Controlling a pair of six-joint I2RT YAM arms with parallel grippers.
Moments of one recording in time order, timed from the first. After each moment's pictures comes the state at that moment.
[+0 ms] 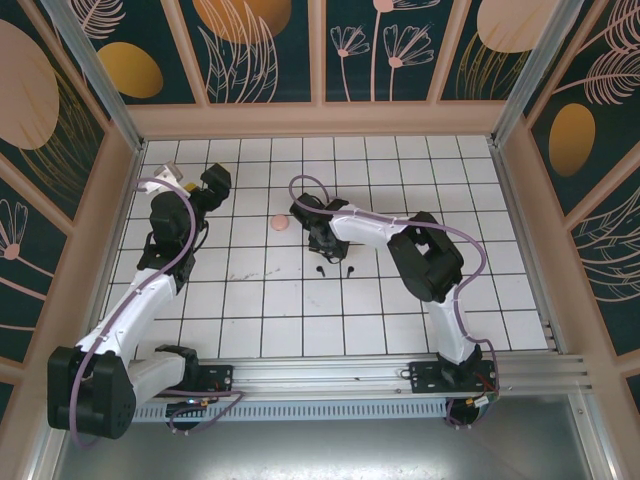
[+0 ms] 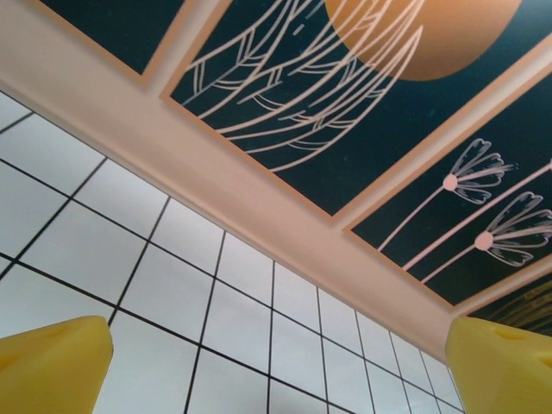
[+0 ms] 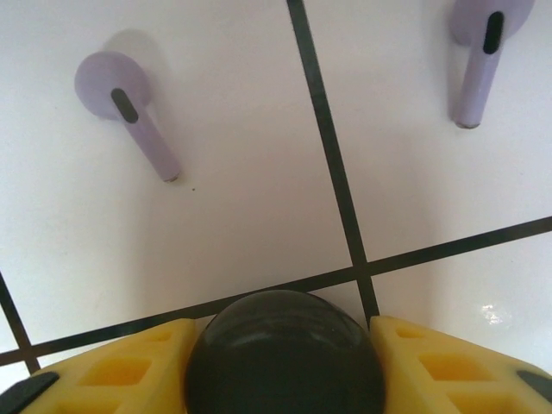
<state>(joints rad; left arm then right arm) -0.18 1.10 0.67 0.31 -0.05 -0.75 0.82 2.11 1.53 -0.77 0.24 1.00</state>
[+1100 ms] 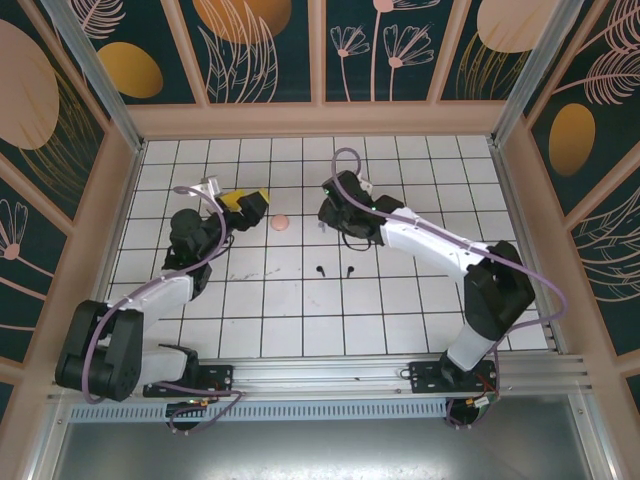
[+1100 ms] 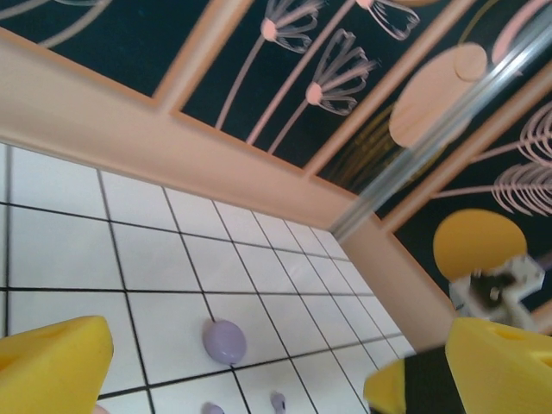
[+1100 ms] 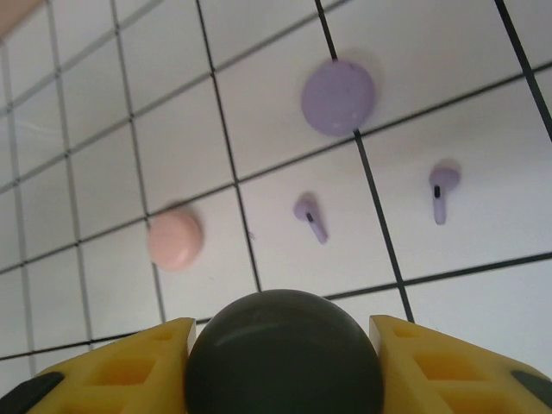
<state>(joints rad) -0.26 1.31 0.49 0.83 0.40 -0.69 0.75 1.64 1.30 -0.51 0.20 0.99</state>
